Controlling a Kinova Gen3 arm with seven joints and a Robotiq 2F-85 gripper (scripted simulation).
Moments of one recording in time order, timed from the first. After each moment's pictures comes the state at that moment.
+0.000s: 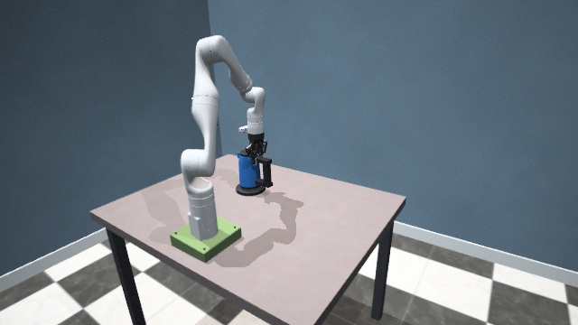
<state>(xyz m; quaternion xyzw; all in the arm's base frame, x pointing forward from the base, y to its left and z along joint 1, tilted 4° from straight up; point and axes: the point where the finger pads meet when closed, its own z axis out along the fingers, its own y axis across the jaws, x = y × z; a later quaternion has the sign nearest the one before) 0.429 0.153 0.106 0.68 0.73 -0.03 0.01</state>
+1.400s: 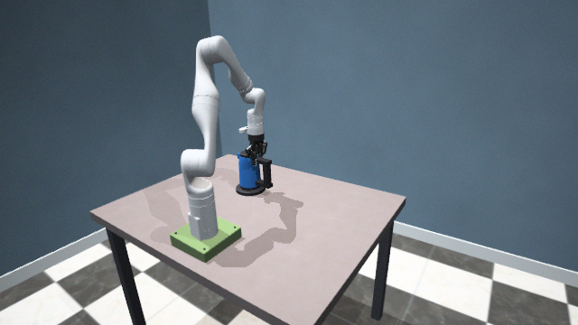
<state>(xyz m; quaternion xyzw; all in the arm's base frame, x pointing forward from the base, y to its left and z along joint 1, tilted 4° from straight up) 0.429 0.153 0.101 0.68 0.73 -0.03 0.01</state>
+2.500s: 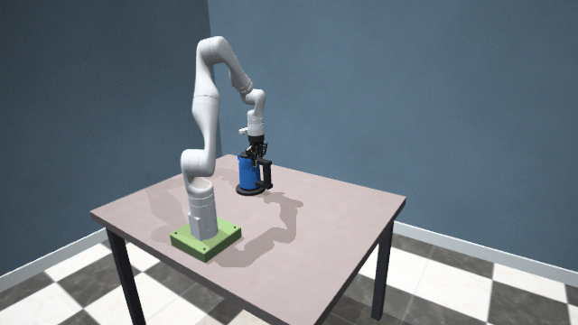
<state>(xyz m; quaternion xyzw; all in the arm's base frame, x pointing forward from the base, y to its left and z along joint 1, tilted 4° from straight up) 0.428 0.152 0.097 0.68 0.73 -0.03 0.01</state>
